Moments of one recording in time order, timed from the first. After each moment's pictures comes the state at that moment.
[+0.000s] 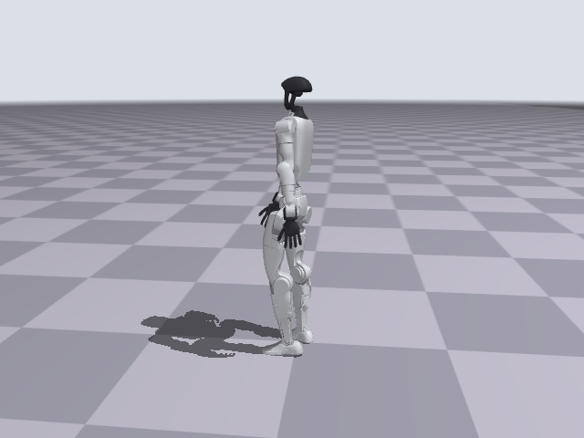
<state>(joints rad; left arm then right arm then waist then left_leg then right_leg) 0.17 0.10 0.43 1.58 0.05 -0.01 -0.07 -0.32 -0.02 0.07 1.62 -0.30 -0.18 0.12 0.02 0.04 -0.07 -0.07 0.00 0.19 0.14 -0.02 -0.06 0.00 -0.04 -0.41 0.03 0.01 0.00</state>
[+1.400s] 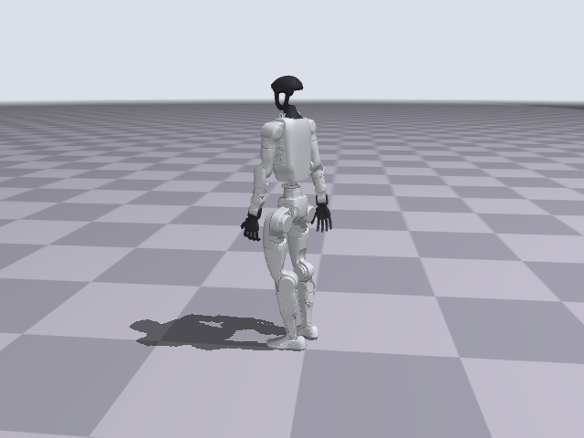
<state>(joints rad) -0.22 0.06 0.23 1.51 0.01 -0.04 -0.10 0.12 -0.17 -0.13 1.58 -0.55 -0.14 0.07 -0.05 -0.02 0.00 0.01 -0.06 0.33 0.00 -0.06 0.04 -0.03 -0.07 -0.28 0.08 0.08 0.08</state>
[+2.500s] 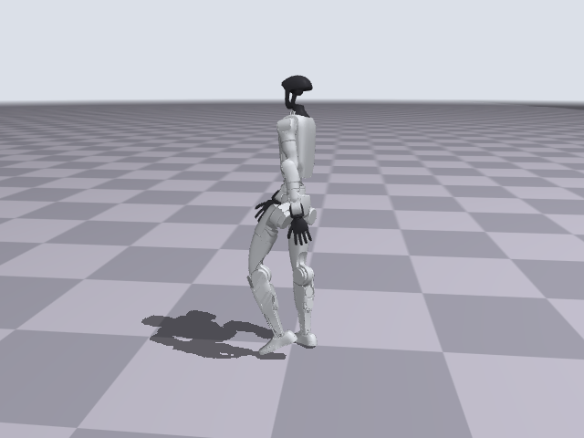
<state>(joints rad) 0.20 0.12 0.44 1.56 0.16 0.06 -0.17 -0.25 0.02 0.03 1.38 -0.29 -0.27 0.07 0.14 -0.06 0.01 -0.32 0.09 0.33 0.68 0.12 -0.06 0.00 -0.10 -0.33 0.09 -0.02 0.01</state>
